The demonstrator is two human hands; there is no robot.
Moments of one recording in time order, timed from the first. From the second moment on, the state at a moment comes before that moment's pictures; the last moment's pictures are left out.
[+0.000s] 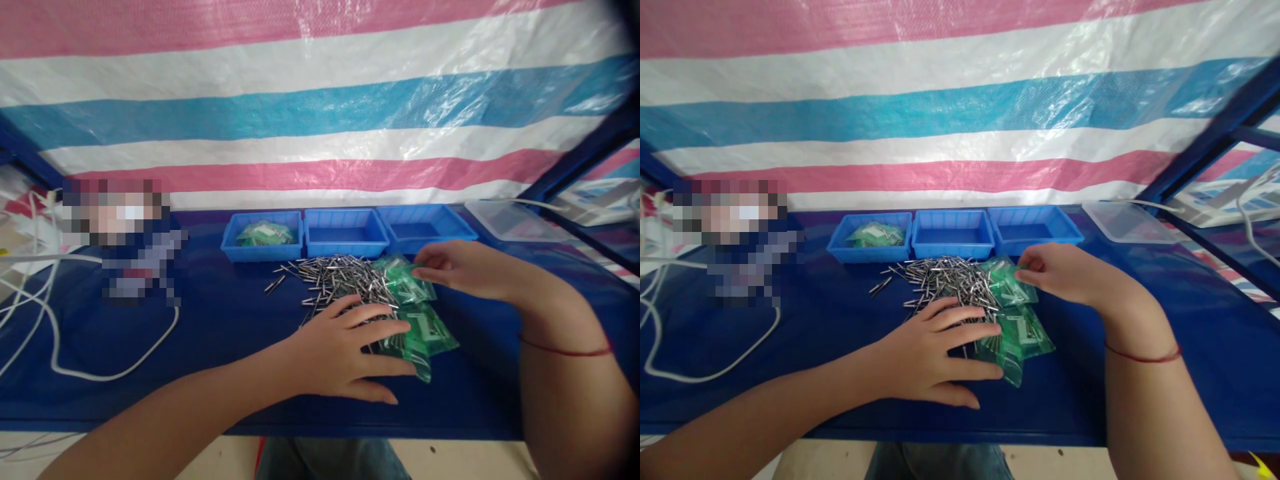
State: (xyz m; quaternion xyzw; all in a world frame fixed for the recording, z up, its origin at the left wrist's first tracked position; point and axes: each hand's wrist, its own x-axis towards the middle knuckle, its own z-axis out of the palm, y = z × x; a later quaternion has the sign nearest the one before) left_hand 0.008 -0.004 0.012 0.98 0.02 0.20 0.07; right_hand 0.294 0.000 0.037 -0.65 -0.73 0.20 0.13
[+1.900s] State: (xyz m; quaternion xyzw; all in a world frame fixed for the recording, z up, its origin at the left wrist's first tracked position) left_hand -0.029 0.053 0.034 0.87 0.34 0.36 -0.02; right_hand 0.251 -0.093 -0.021 -0.64 -0.74 0.04 0.21
